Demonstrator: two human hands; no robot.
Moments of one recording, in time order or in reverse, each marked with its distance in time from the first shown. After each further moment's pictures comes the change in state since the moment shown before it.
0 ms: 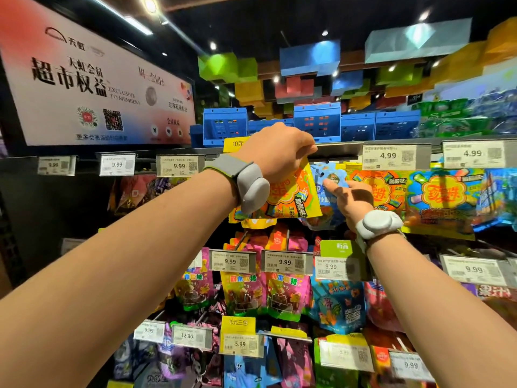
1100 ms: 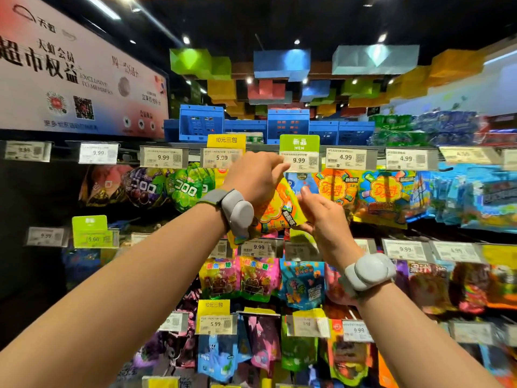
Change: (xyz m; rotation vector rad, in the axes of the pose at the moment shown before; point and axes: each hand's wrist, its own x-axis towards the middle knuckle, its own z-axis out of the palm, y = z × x) left_hand -0.039 0.027 0.025 -0.163 0.095 -0.250; right_hand -0.126 -0.031 -0.015 0.350 -0.176 -0.071
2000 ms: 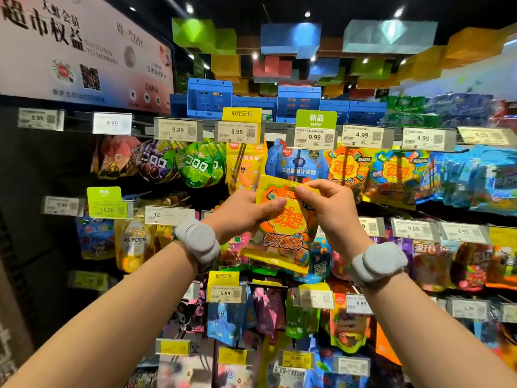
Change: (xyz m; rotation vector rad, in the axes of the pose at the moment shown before) left_hand -0.106 -0.028 0.016 -1.071 -0.378 -0.354; right_hand -0.037 -0.011 0.021 -0.098 0.016 -0.114
